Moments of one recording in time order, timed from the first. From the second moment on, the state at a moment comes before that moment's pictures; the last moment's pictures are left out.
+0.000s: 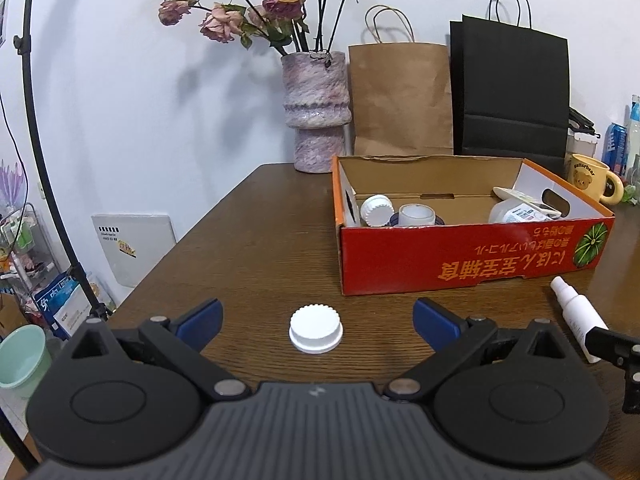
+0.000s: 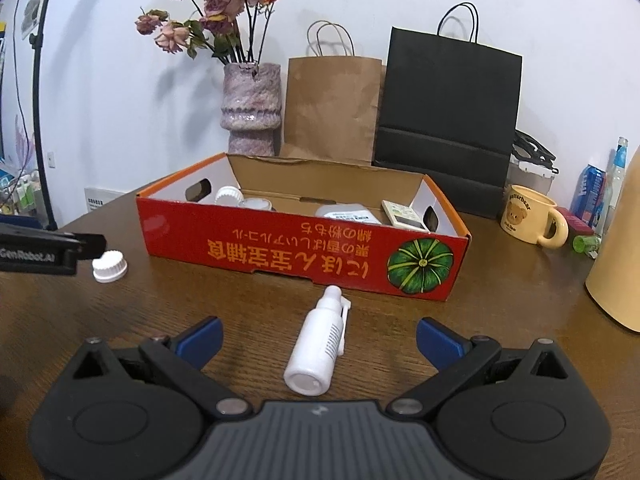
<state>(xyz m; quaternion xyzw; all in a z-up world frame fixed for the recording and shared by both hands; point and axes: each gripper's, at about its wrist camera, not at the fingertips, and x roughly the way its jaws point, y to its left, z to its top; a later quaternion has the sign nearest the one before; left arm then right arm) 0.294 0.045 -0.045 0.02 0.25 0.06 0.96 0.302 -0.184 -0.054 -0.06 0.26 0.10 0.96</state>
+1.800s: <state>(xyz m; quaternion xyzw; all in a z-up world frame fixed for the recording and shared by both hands) 0.360 0.063 -0.083 0.01 0.34 0.08 0.94 0.332 -0.201 -0.066 0.01 0.25 0.07 0.97</state>
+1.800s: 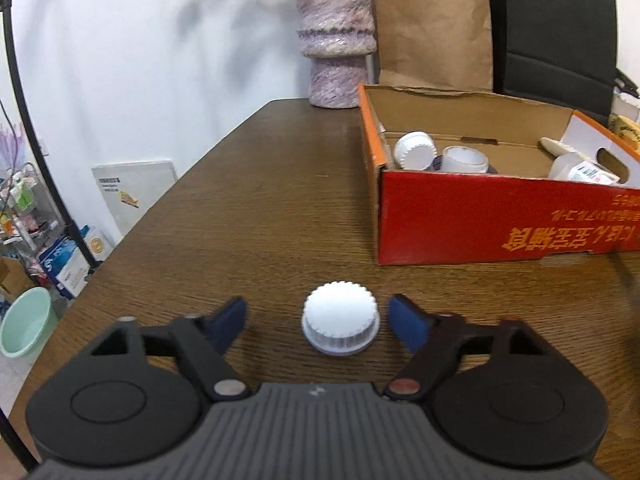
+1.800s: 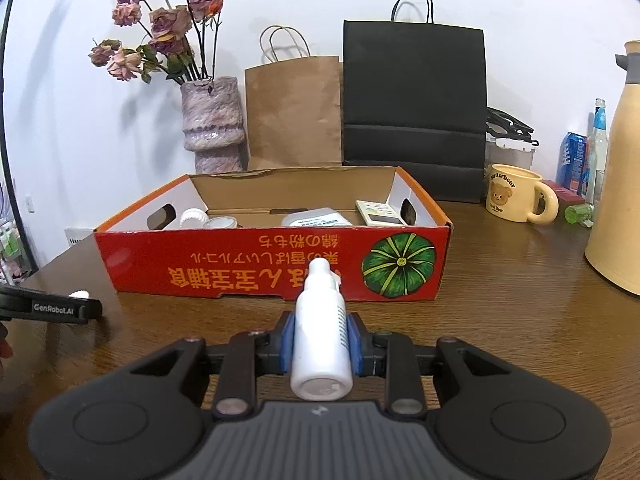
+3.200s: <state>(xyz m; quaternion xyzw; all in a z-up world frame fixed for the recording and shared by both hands) 0.315 0.007 -0.050 0.01 0.25 0.03 0.97 0.317 -0.200 -0.050 0.02 0.20 0.09 0.97</state>
